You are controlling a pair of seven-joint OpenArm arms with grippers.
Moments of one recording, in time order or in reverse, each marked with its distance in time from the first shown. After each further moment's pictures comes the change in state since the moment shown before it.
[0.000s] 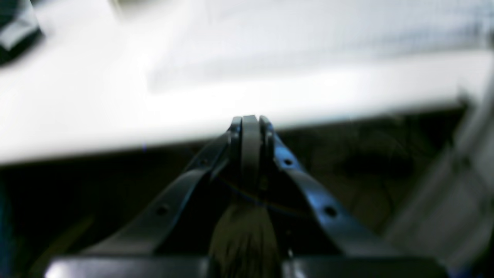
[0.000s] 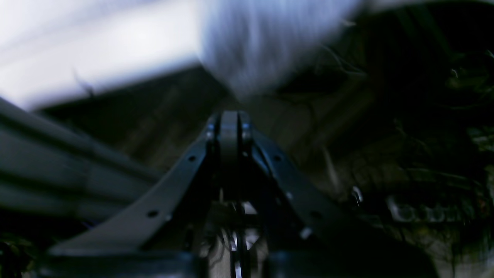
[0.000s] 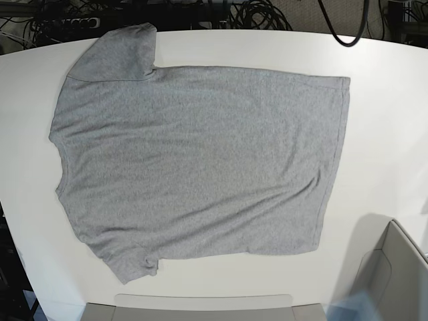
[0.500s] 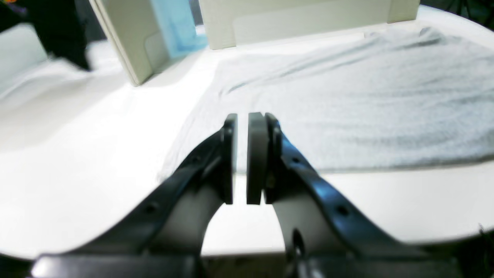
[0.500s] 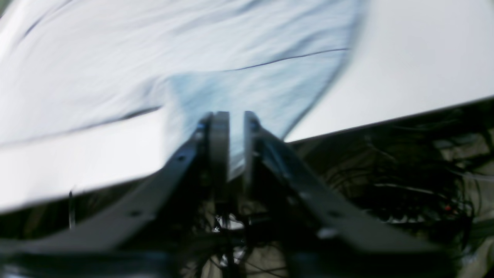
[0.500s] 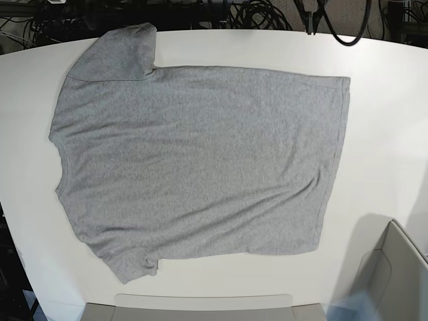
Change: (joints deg) left arm 4.2 0.0 0.0 24.9 0.0 0.1 18.5; right arm -7.0 5.3 14.6 26.5 20.2 -0.3 -24.4
